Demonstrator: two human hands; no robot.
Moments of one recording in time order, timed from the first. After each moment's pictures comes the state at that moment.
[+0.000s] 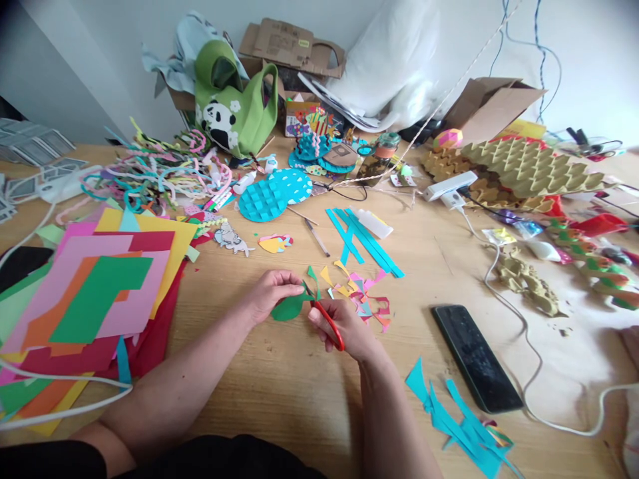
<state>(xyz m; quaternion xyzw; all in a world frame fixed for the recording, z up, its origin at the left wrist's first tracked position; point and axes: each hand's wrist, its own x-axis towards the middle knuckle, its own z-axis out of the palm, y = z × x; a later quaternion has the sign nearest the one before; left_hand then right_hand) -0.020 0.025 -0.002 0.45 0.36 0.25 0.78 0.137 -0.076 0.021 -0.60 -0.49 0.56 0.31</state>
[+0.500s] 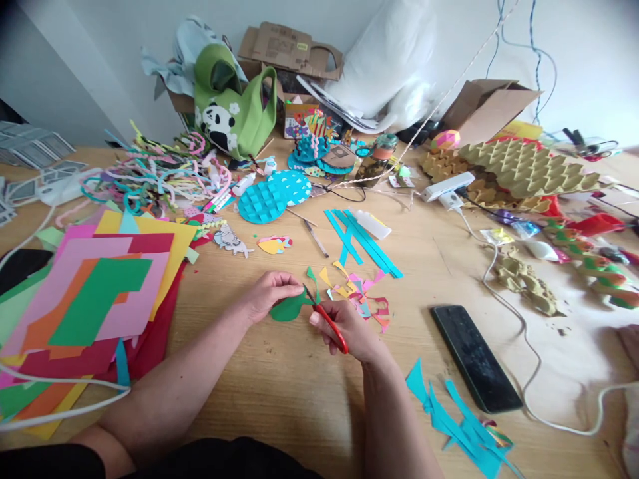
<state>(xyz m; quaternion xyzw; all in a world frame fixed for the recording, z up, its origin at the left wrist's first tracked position) -0.024 0.030 -0.004 0.47 0.34 0.21 0.78 0.144 -0.078 0.021 -0.59 -0.47 0.58 0.30</state>
